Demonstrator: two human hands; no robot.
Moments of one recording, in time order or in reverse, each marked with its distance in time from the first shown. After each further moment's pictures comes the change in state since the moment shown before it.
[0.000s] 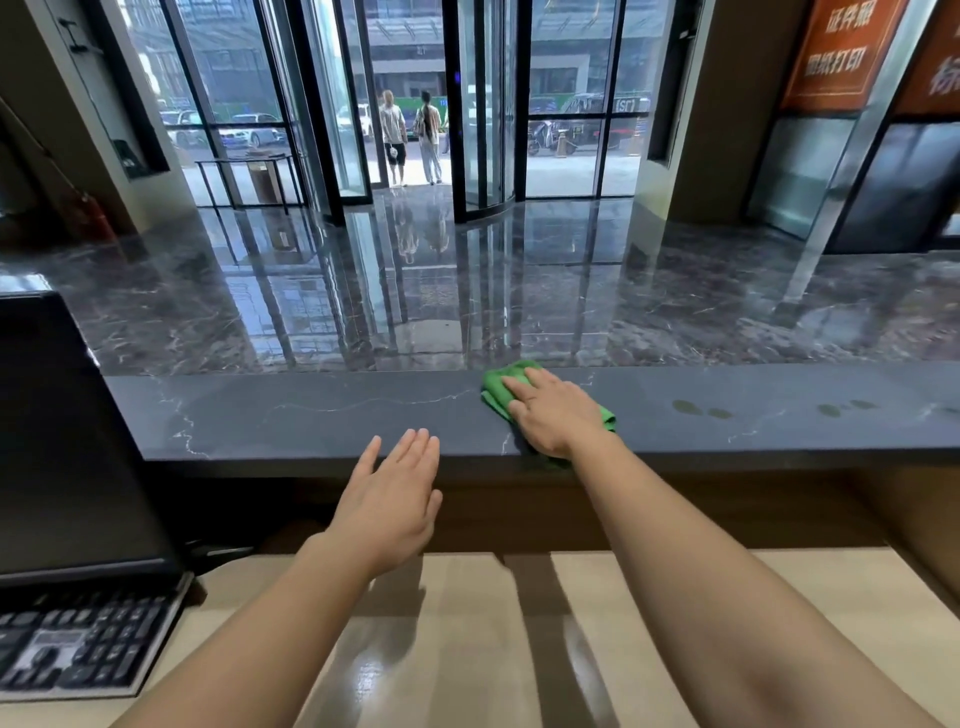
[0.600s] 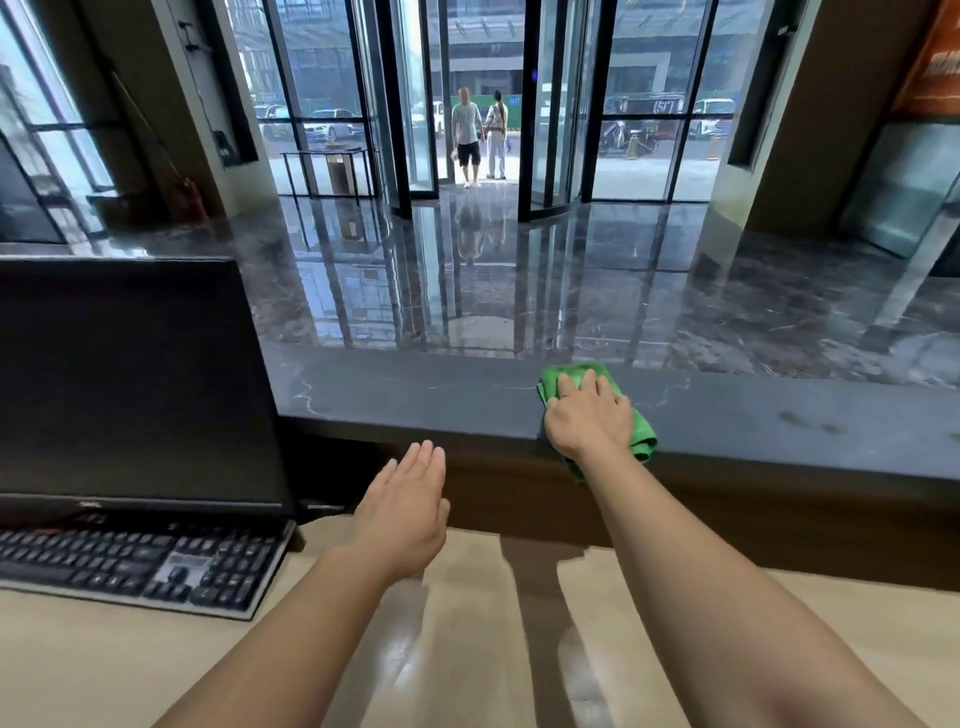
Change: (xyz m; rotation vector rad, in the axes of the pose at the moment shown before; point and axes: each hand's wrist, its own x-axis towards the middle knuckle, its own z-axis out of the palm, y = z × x) left_hand -0.051 -0.067 0.025 -0.159 -0.007 -0.172; right_hand -0.003 -0.094 0.016 0.038 0.084 0.268
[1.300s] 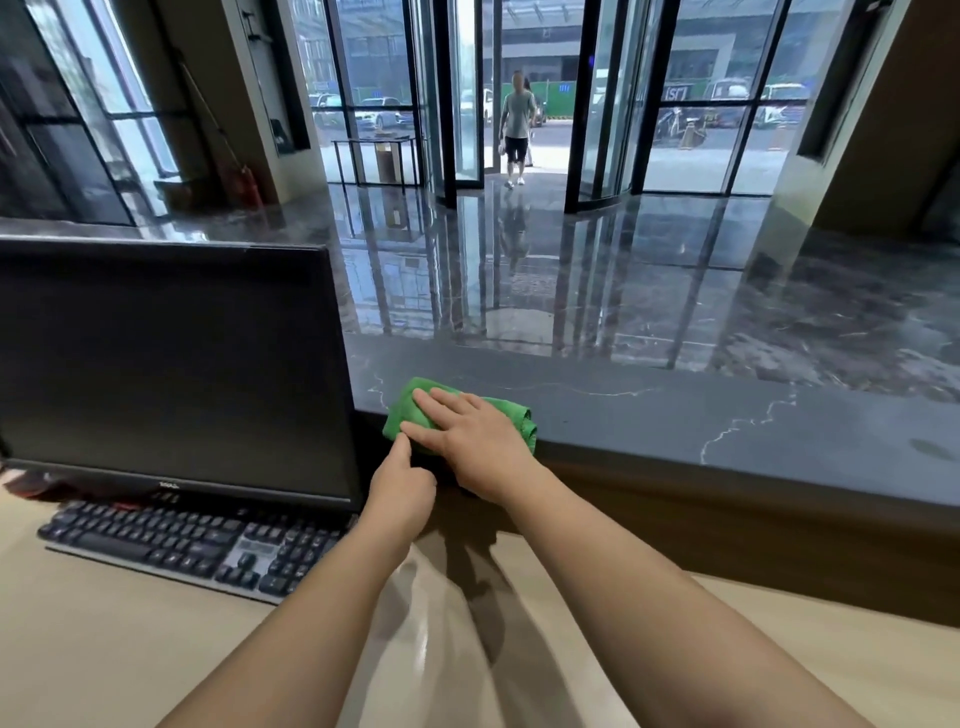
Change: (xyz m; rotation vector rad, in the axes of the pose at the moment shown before) left_hand 0.020 -0.075 0.002 -1.171 0.200 -0.528; right_hand -0.022 -0.154 0.045 -0.196 0.059 -1.014
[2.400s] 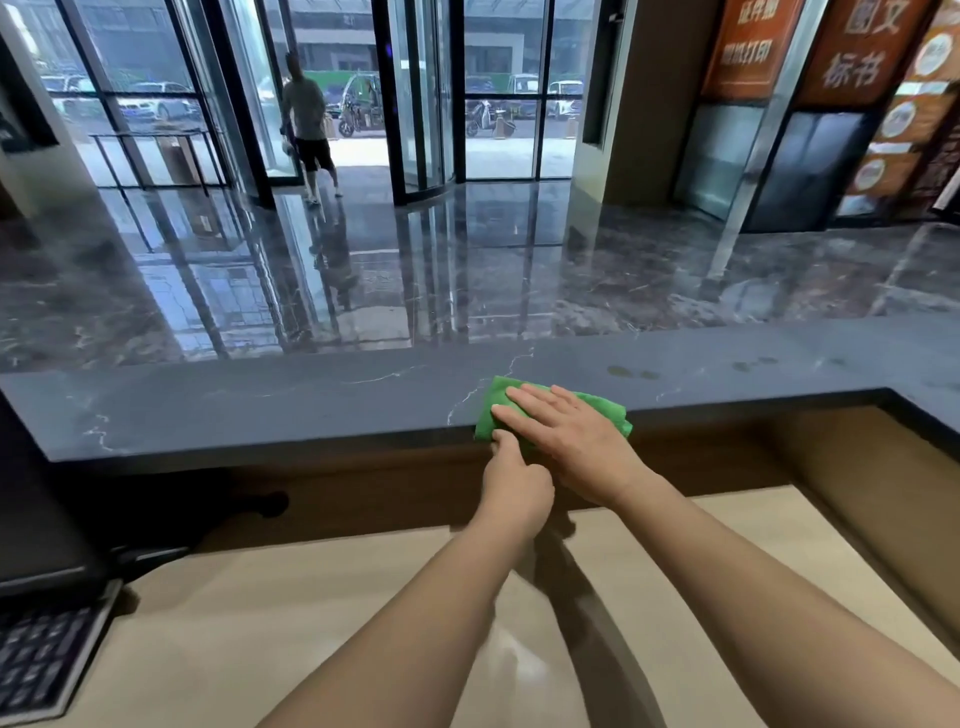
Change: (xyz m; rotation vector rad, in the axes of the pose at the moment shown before) left_hand -0.136 0.074 0.261 0.155 -0.530 0.082; right_hand -0.297 0.152 -0.004 -0.106 0.149 0.368
